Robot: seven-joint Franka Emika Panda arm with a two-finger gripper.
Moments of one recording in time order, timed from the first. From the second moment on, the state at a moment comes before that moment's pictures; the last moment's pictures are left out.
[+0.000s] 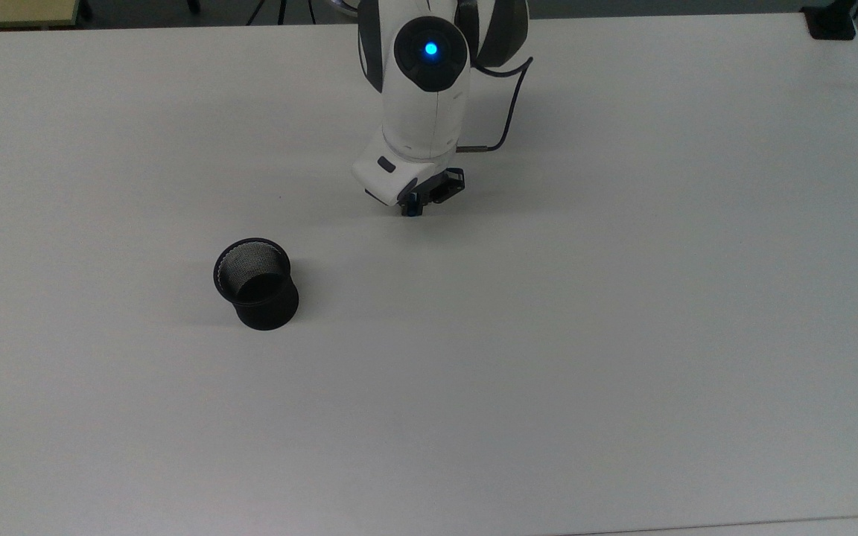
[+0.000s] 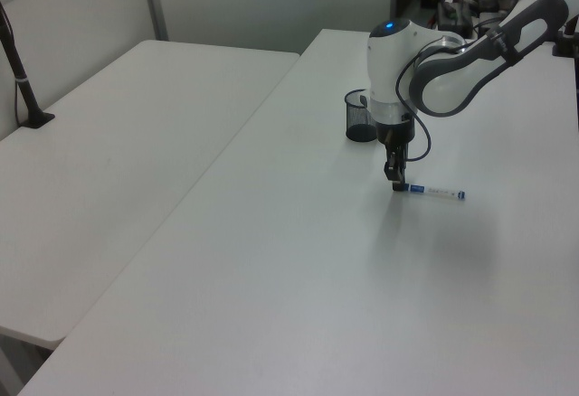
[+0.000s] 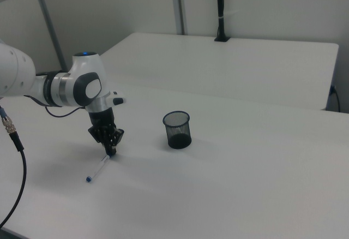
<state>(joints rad) 0.14 0.32 0.05 -1.95 -0.09 2.18 0.13</state>
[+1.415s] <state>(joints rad) 0.14 0.13 0.05 -1.77 -0.04 1.87 0.14</state>
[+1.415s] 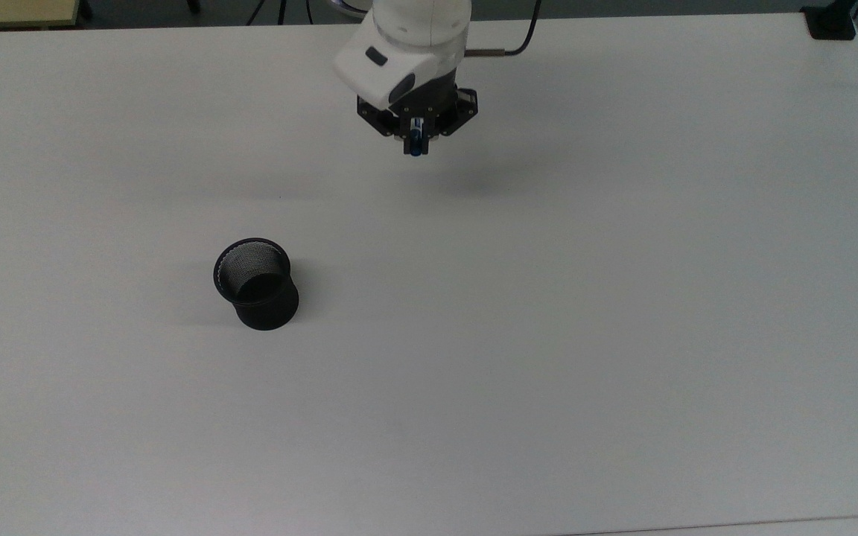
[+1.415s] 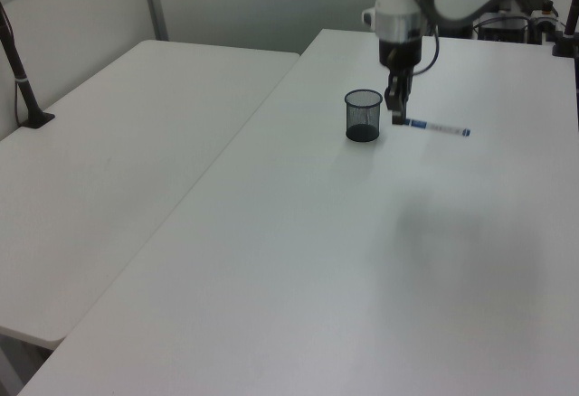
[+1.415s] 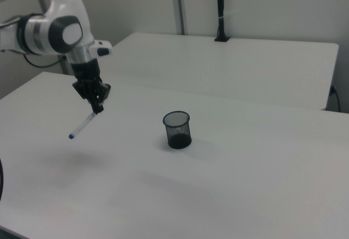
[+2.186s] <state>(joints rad) 0.09 0.10 0.03 -1.67 -0.04 1.97 0.14</state>
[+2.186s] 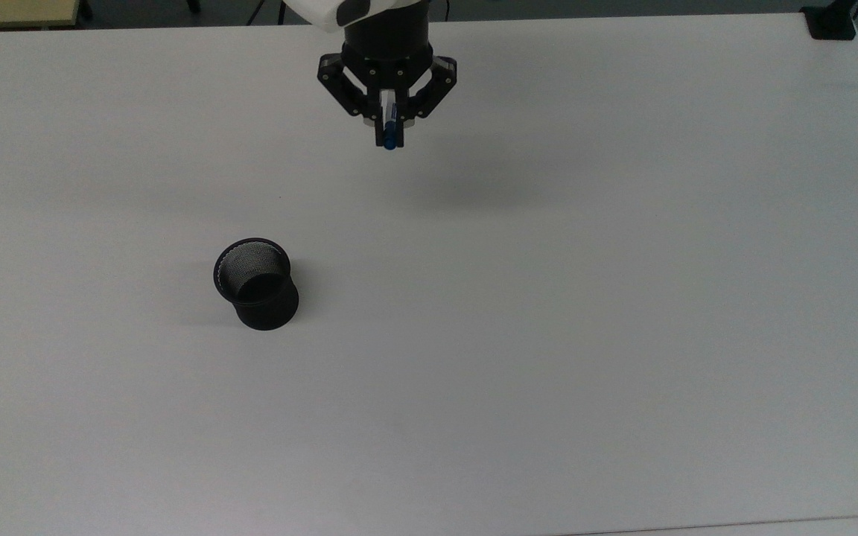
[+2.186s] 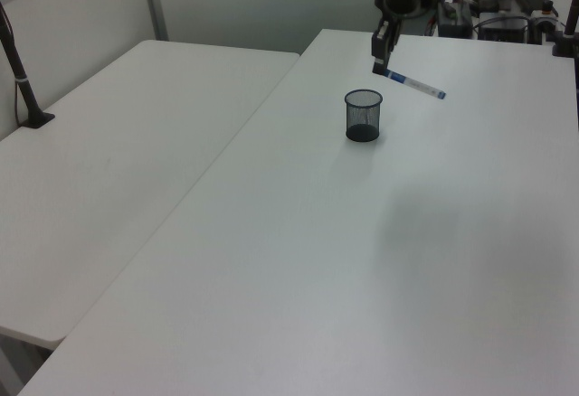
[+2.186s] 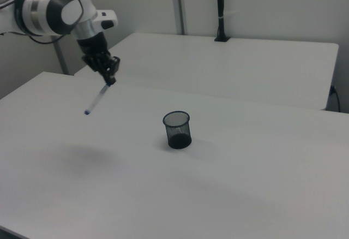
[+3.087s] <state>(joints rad) -0.04 0.42 -0.05 -1.34 -0.10 2.22 0.14</state>
